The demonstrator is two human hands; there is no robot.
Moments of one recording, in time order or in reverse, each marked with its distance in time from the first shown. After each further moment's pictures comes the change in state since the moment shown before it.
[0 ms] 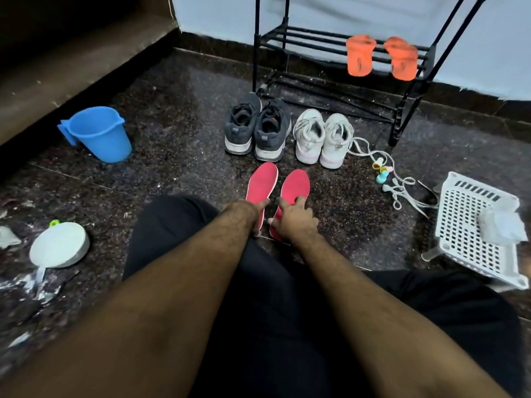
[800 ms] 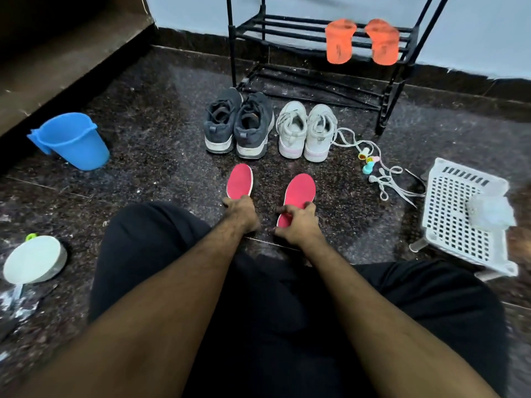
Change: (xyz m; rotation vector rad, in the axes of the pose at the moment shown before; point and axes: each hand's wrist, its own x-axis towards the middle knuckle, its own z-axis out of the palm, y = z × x) left_hand 0.017 0.045 0.015 -0.637 0.245 -0.199; right_hand -0.003 0.064 -0.001 0.309 0.000 0.062
